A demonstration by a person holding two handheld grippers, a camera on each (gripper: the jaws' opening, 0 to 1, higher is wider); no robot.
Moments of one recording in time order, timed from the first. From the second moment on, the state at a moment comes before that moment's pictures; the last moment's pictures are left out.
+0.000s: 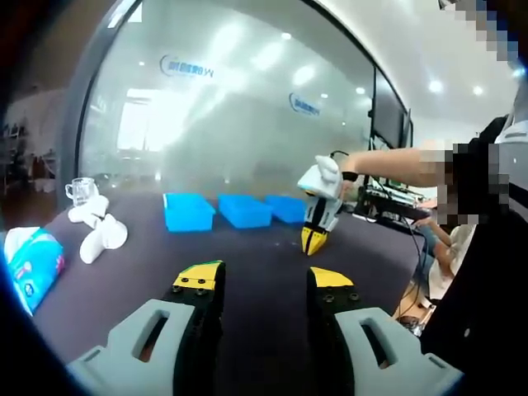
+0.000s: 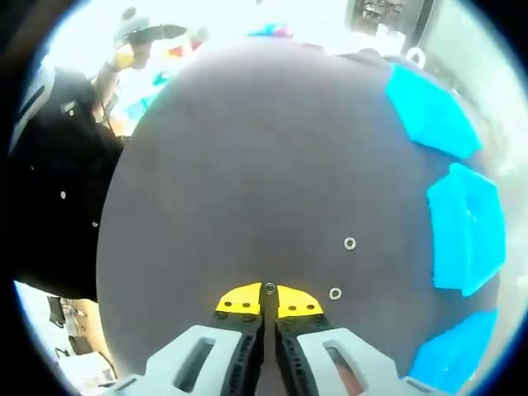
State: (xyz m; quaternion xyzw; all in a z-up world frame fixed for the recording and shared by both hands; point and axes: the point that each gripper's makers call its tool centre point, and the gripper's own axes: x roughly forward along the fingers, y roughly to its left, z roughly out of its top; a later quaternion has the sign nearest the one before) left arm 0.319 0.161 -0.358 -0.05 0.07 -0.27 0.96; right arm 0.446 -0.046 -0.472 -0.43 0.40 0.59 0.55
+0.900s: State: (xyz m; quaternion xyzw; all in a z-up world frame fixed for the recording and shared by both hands) left arm 0.318 0.158 -0.352 -0.05 0.06 -0.27 0.96; right arm 0.446 -0.048 -0.446 -0.39 0.35 0.59 0.61
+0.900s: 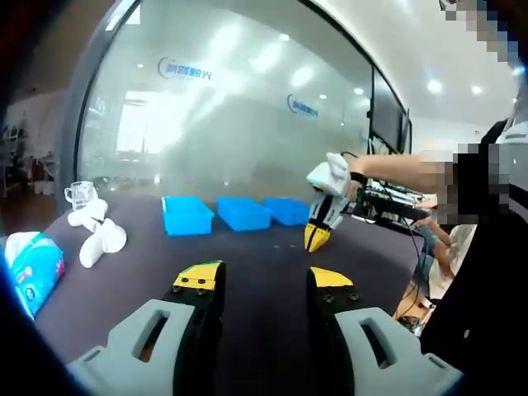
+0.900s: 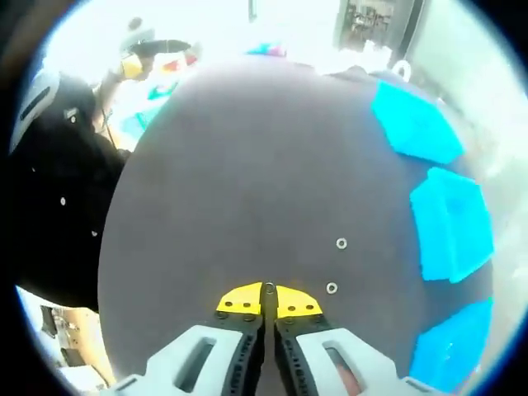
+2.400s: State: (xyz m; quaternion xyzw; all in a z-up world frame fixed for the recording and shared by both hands) left arm 0.303 0.161 -0.330 -0.03 0.03 -0.26 0.96; right arm 0.422 -0.081 -0.328 -0.09 -0.01 0.41 0.90
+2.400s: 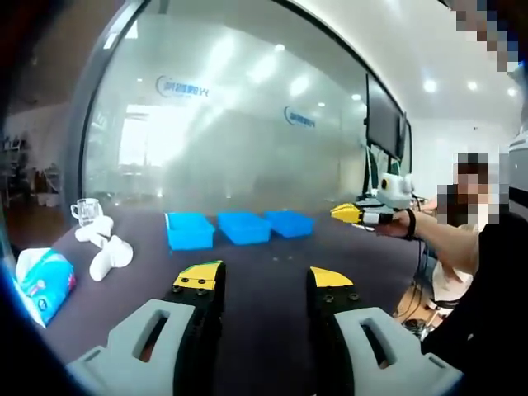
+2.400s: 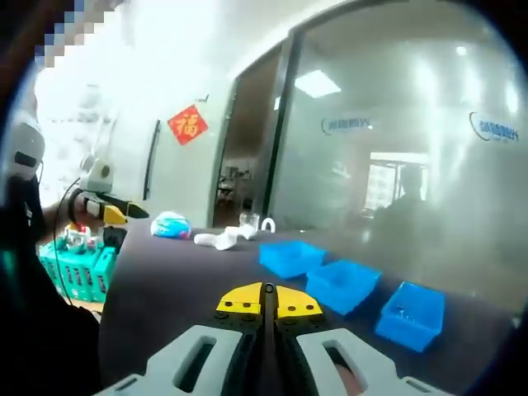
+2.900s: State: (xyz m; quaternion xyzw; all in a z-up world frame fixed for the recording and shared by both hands) left arm 0.306 0.160 -0.328 -0.03 0.03 -0.26 0.96; right arm 0.427 -0.078 -0.317 -0.08 -0.03 0.39 0.92
